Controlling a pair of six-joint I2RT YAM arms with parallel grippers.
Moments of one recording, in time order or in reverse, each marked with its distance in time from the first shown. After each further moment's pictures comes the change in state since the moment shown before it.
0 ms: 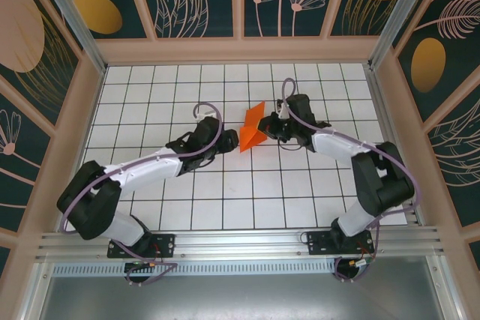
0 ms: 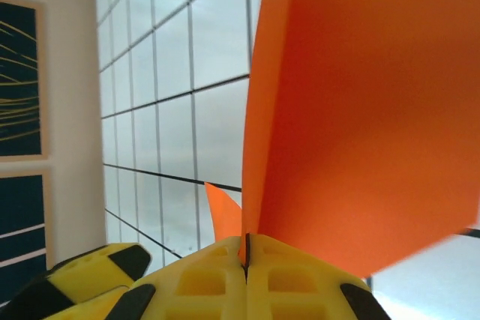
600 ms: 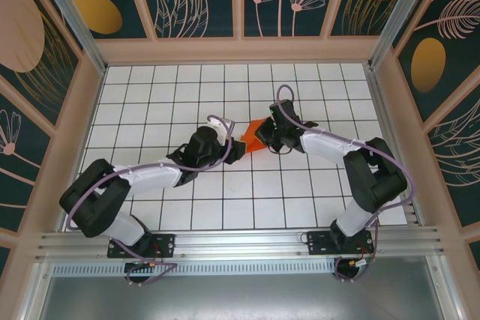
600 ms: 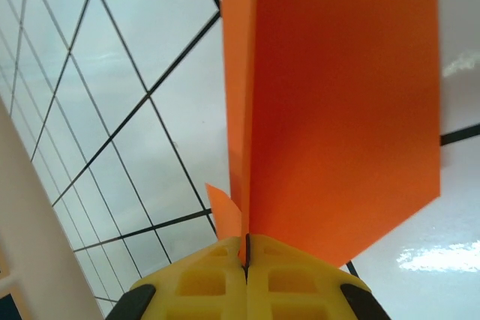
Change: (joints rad) left arm 0.000 0.051 -0.186 0.439 0.208 0.439; right arm 0.106 0.085 0.066 -0.180 0.244 0.359
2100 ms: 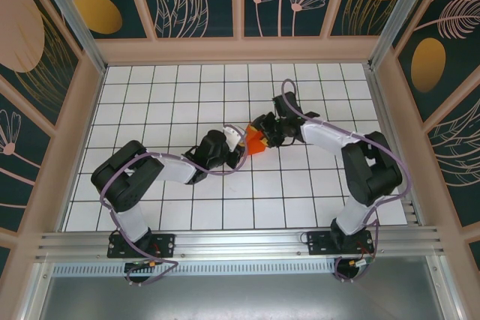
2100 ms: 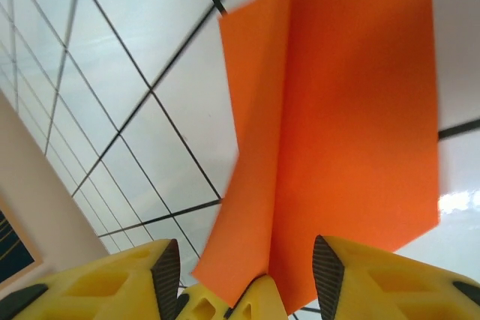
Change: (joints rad) left arm -0.002 0.255 0.034 0.171 0.003 0.269; right arm -0.072 0.038 0.089 -0.096 -0.136 -0.010
